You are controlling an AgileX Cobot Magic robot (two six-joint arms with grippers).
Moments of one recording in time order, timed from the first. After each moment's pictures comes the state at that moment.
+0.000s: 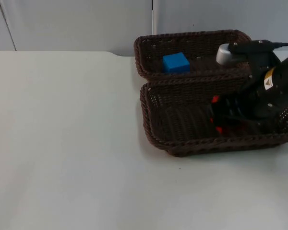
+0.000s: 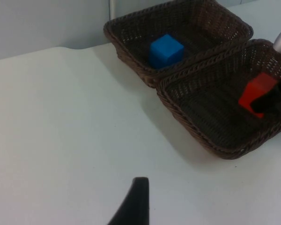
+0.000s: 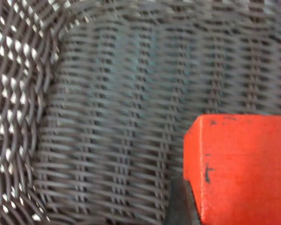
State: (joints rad) right arm 0.47 1.96 -1.02 -0.20 0.07 0.32; left arm -0.35 0.63 -0.59 -0.27 0.57 0.21
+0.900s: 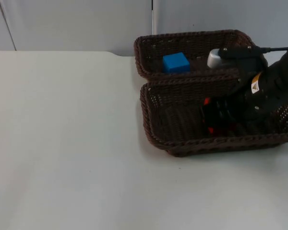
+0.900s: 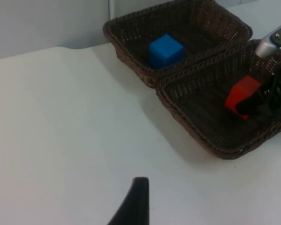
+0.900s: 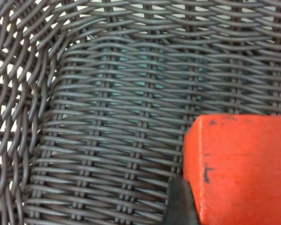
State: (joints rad) right arm 0.47 2.05 -1.09 -0.20 0.05 0.32; left arm -0.35 0.63 -0.59 -0.28 0.57 0.21
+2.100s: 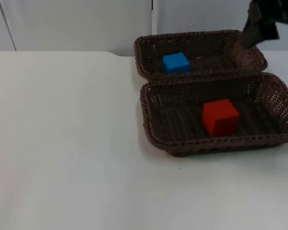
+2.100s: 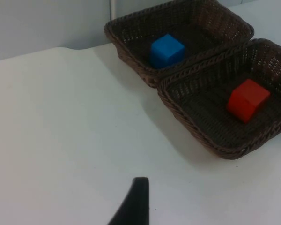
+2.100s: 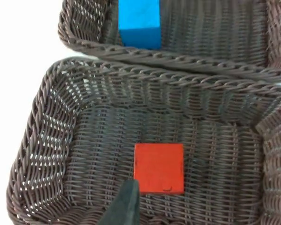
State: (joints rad) right arm 0.47 1.53 -1.13 -0.20 0.53 0.29; left arm -0.35 0.63 -0.59 -0.27 0.57 0.21
